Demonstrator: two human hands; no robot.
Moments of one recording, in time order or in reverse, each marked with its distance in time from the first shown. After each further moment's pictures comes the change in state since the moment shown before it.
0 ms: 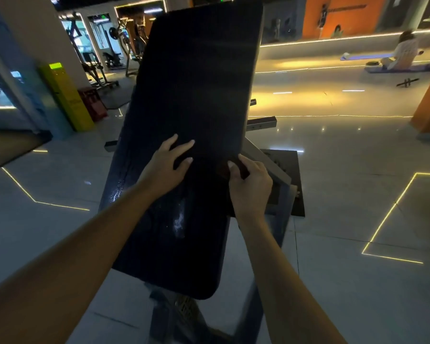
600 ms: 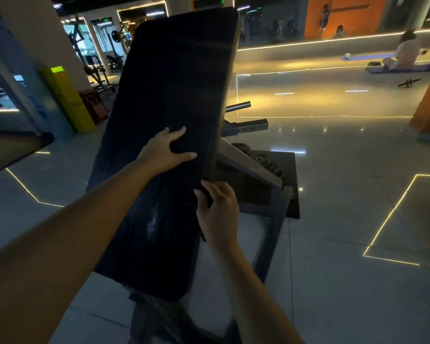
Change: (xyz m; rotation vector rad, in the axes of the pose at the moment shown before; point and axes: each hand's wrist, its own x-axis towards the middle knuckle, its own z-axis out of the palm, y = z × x) left_hand 0.041 0.077 0.001 0.028 -0.088 -0.208; right_hand -0.026 0.022 -0.017 -0.006 -0.100 -0.216
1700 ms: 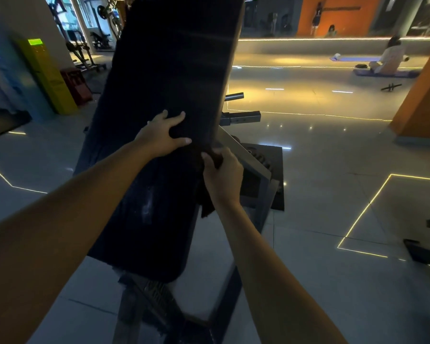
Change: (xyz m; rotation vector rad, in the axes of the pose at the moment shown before) left_hand 0.010 -0.017 0.006 0.073 -0.052 0.015; right_hand 0.041 0.003 0.000 0.128 -0.043 0.191
